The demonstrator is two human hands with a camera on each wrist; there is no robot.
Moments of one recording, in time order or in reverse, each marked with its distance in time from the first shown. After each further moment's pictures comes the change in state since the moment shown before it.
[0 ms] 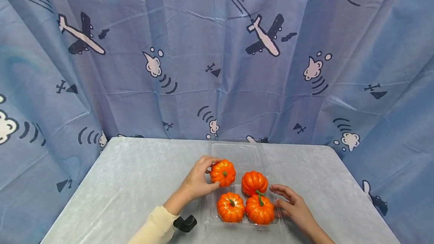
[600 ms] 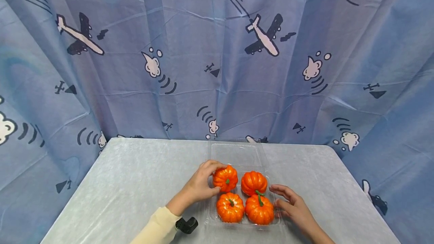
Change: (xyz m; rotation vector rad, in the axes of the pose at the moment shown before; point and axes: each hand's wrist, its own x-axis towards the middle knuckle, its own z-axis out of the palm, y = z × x) left_hand -0.002 -0.004 0.011 0.021 -0.106 -0.005; right_hand 0.000 0.001 0.000 -0.006 0.011 -0.006
